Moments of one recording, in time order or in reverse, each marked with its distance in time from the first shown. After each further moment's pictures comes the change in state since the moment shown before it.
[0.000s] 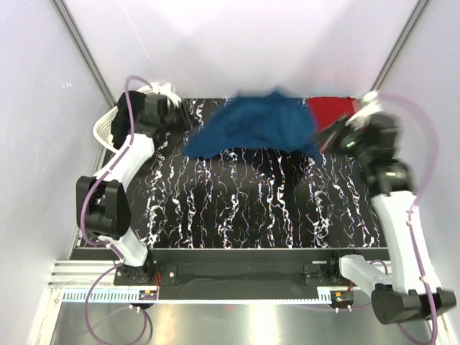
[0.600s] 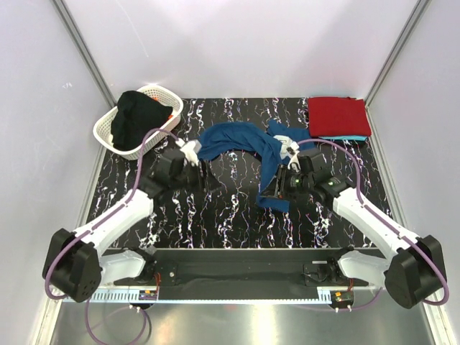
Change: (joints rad) left arm -0.294 -0.480 -0.615 -0.047 0.032 -0.003; right arm 0.397 0.118 -0.541 0.177 -0.123 0.146
